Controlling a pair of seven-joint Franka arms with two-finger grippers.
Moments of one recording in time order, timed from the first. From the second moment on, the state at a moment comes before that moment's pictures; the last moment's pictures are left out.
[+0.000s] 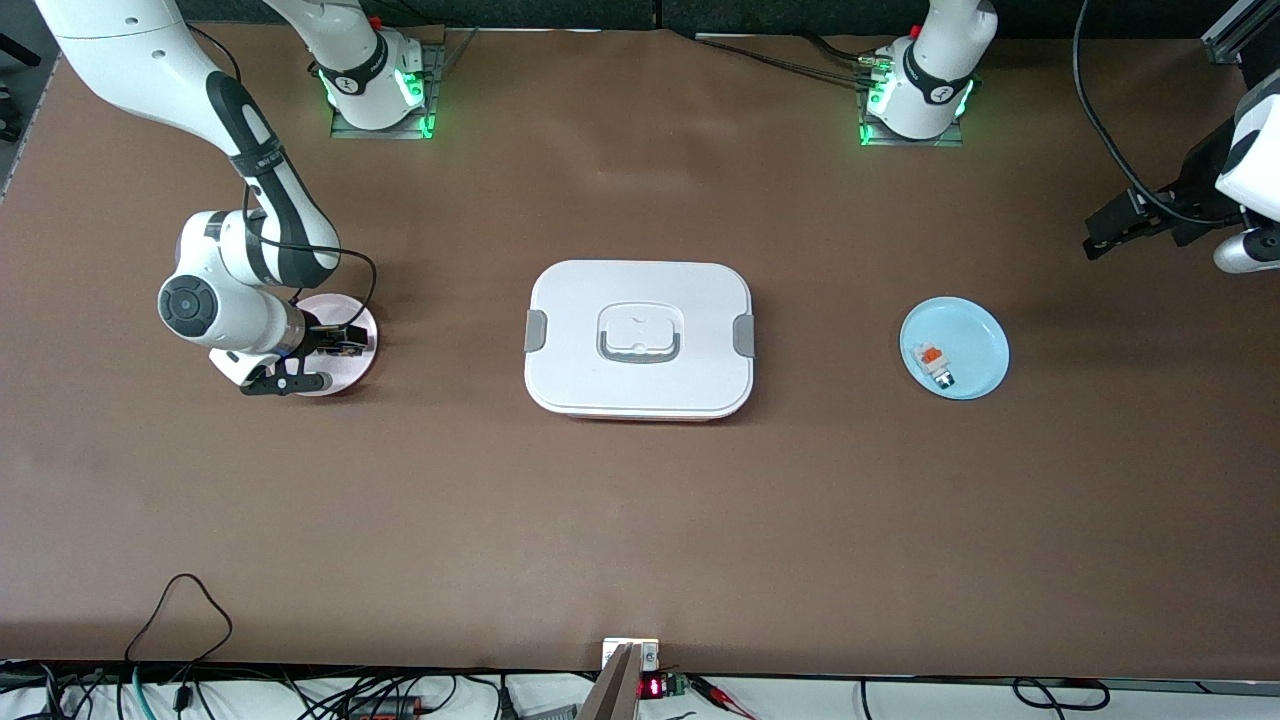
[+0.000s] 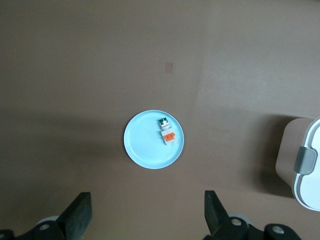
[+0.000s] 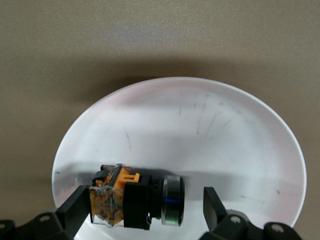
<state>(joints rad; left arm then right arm) 0.02 -0.01 -0.06 -1.58 0.02 1.56 -0.21 0.00 0.45 0.02 -2.13 -0.02 2.38 -0.04</state>
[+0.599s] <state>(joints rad) 0.02 -0.01 -0.06 -1.57 0.02 1.56 -0.21 0.00 0.45 0.02 -2.14 -0.02 2.38 -0.05</state>
